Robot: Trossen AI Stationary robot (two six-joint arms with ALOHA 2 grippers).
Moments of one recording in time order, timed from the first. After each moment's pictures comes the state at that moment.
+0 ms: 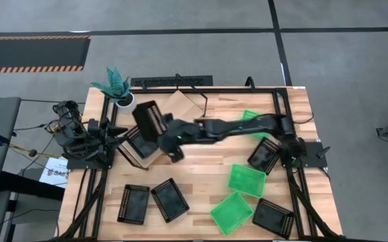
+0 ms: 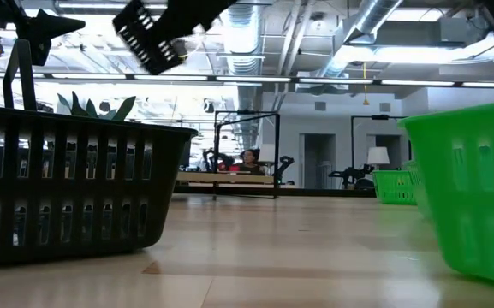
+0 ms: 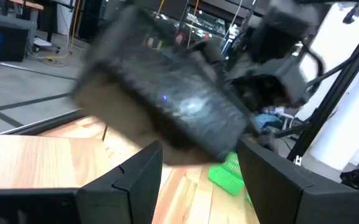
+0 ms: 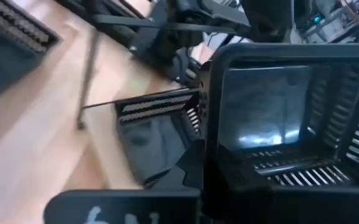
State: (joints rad) left arm -0.93 0.01 0.36 -0.30 -1.17 -0.36; right arm 0.04 2.13 1.98 -0.36 0.18 -0.58
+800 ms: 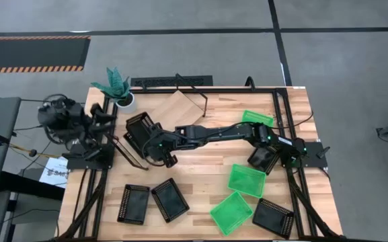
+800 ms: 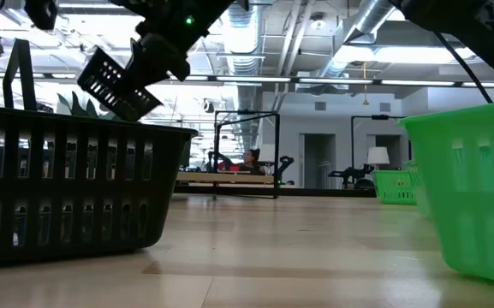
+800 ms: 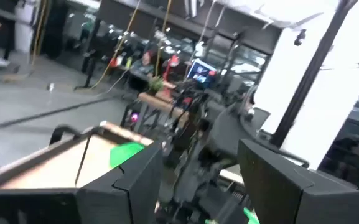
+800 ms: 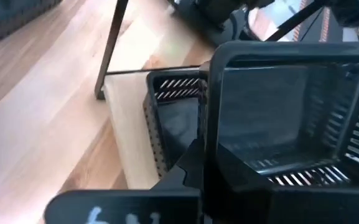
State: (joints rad) left arm -0.93 0.01 0.59 -0.29 -1.04 -0.15; right arm 0.06 2.43 2.35 -0.65 0.15 -0.66
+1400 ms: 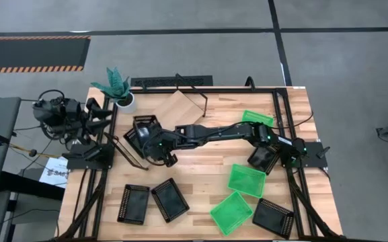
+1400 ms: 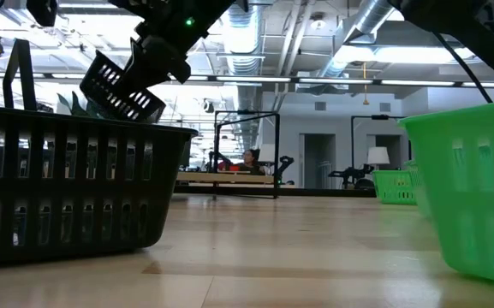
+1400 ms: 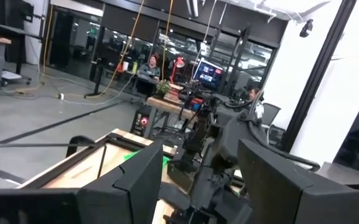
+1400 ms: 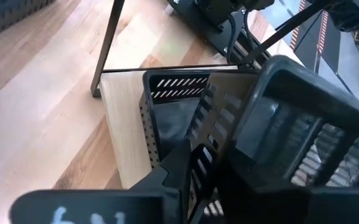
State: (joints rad) left arm -0.93 0.01 0.66 -0.38 -1.06 -0.10; right arm 0.05 2.43 2.35 -0.64 0.15 -0.69
